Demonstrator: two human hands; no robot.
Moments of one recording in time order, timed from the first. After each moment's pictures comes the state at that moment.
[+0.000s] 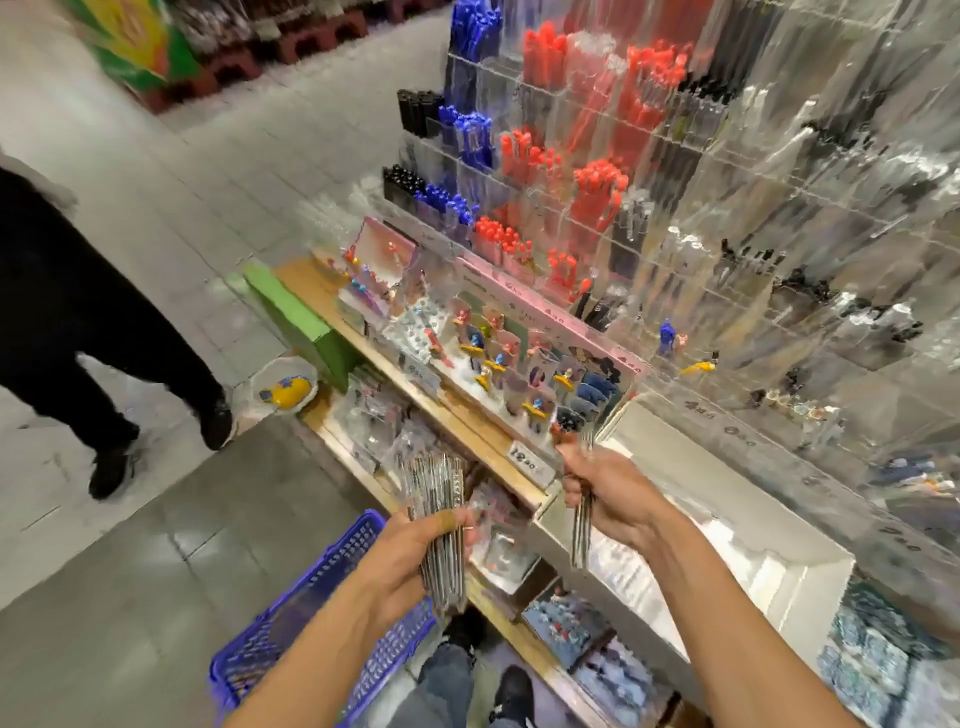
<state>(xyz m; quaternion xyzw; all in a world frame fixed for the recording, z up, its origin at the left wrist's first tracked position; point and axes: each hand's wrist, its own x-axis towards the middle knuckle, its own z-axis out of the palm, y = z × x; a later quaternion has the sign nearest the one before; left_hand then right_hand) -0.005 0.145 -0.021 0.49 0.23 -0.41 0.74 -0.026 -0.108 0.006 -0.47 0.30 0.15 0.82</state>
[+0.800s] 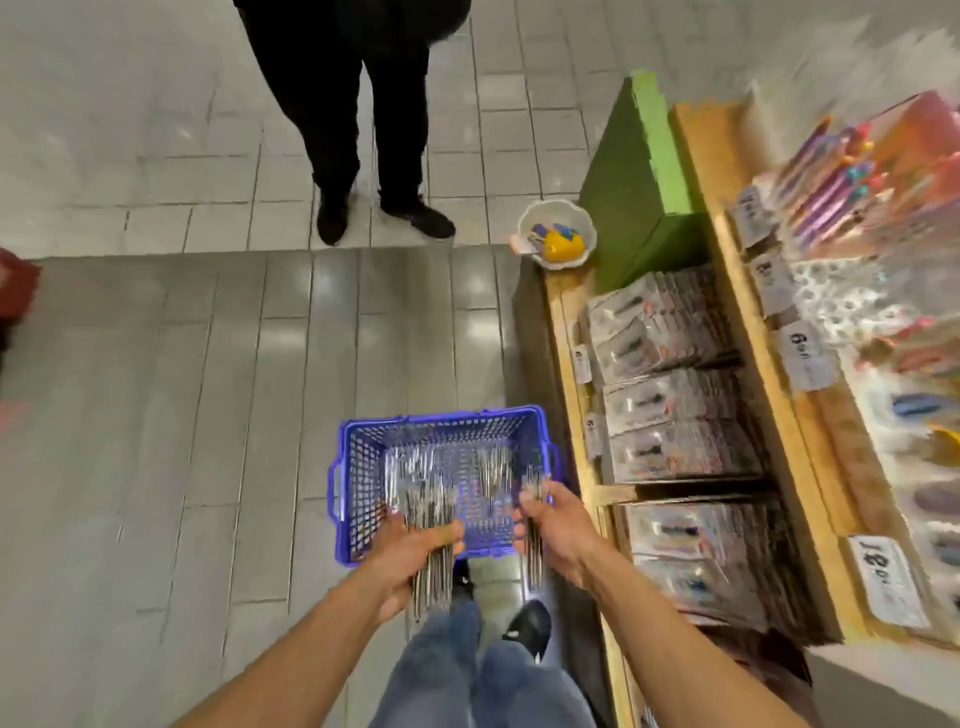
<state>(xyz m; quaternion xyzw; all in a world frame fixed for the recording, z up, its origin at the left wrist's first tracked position) -0.111 0.387 -0.199 0.43 0.52 -0.18 0.71 -0.006 0.219 -0.200 -0.64 0.22 0.45 0.58</state>
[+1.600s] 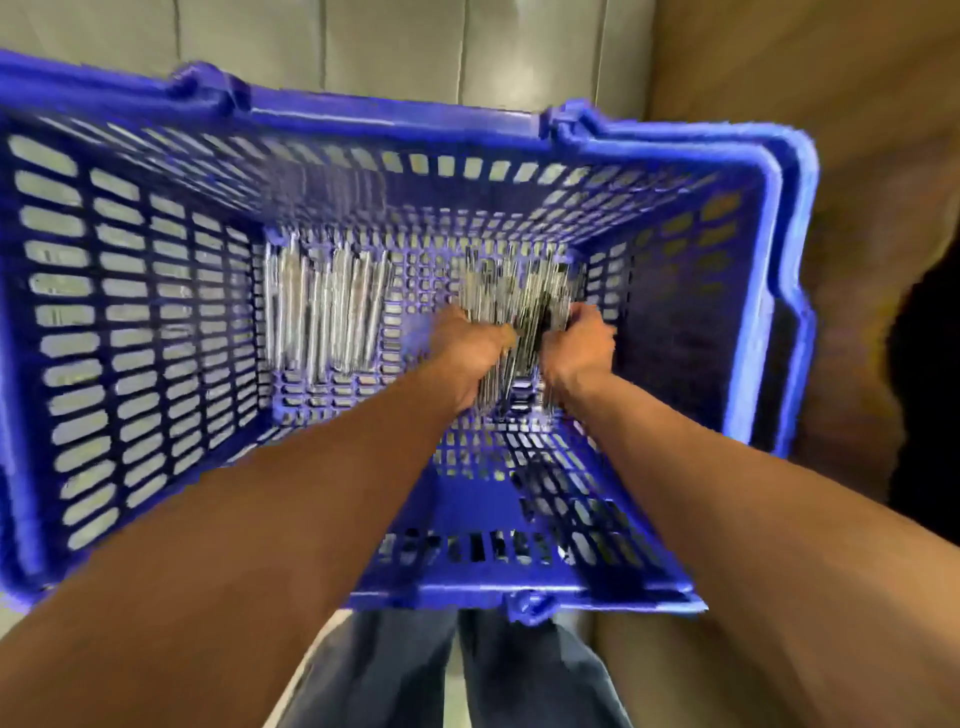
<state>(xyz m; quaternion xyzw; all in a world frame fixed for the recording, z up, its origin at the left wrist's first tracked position) 0.011 0.358 -0.777 0.48 0.59 -0.22 0.61 0.067 0.263 -0.784 -0.89 0.16 0.38 0.21</state>
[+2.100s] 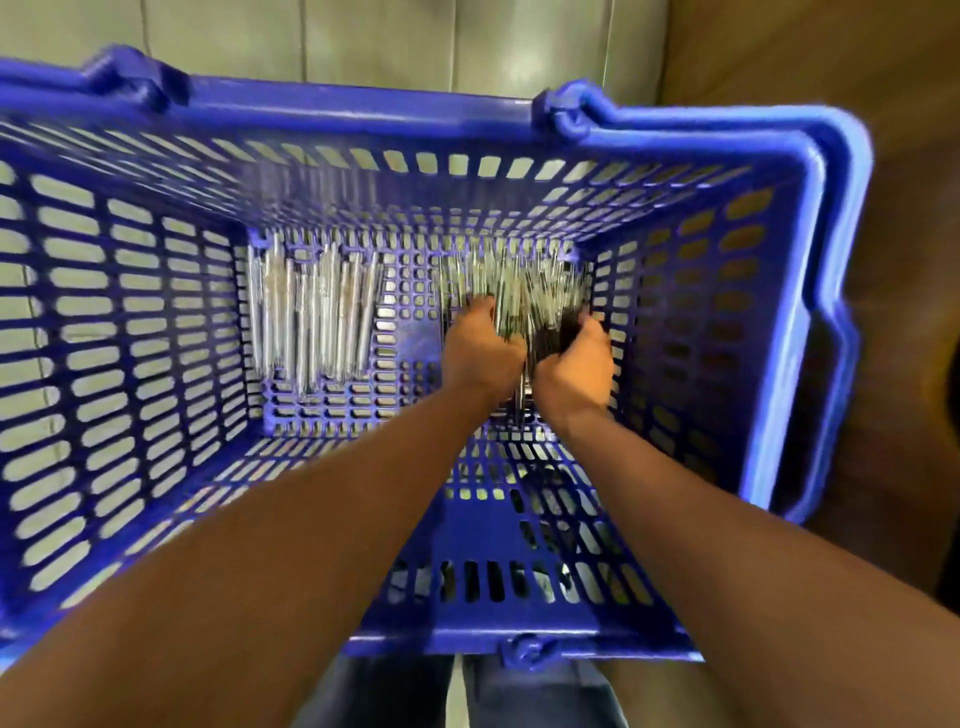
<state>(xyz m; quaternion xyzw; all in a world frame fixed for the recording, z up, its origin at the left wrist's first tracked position) 0.014 0.339 -0.808 0.69 0.48 -0.22 0.50 0.049 0.255 -0.798 -0.90 0.13 0.34 0.22</state>
